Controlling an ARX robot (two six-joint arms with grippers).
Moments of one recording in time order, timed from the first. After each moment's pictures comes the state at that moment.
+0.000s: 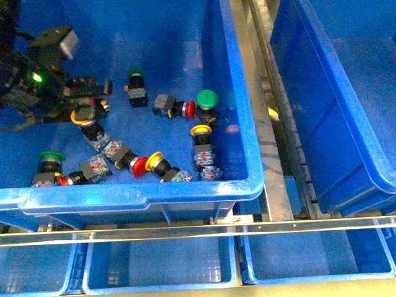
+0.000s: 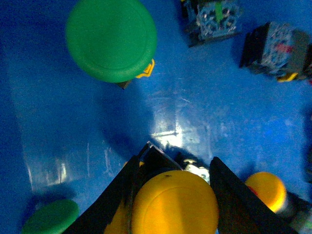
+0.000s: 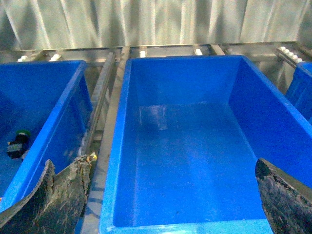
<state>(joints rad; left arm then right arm) -0.09 2.12 1.16 0.08 0.22 -0.07 0.00 0.00 0.02 0.00 0.00 0.00</state>
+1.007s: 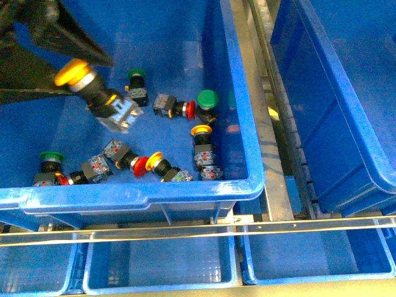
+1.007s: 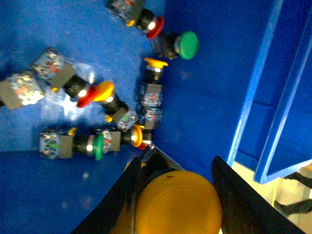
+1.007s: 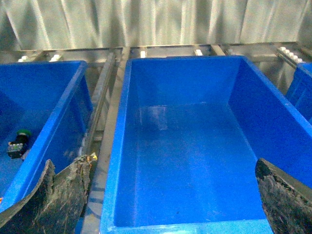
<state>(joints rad) -0.22 1.60 0.96 -0.17 0.48 -0.62 0.00 0.00 0.02 0.00 0.00 0.00</state>
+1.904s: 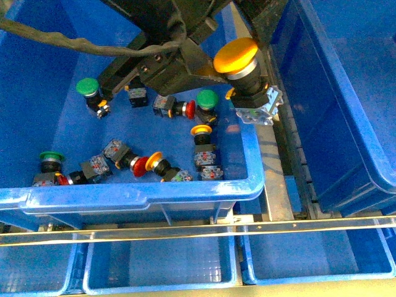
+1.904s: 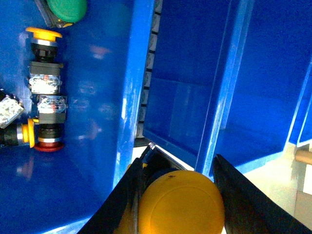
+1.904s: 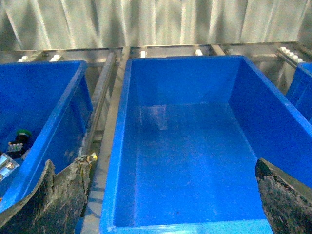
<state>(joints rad) -0.59 1.71 1.12 -0.09 0.23 -0.92 0.00 0.00 0.02 0.00 0.00 0.00</state>
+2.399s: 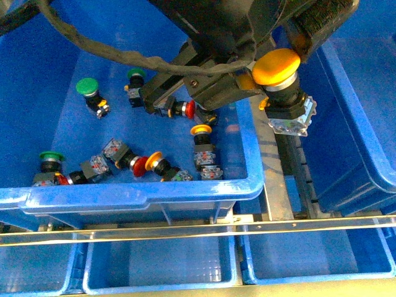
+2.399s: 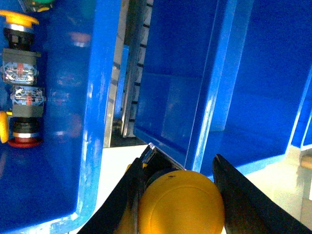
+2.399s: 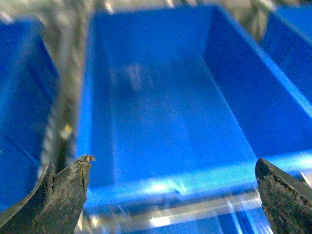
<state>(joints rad) -0.68 1.76 1.16 -0.08 0.14 -1.00 0.12 0.31 0.13 -0.12 0.18 0.02</state>
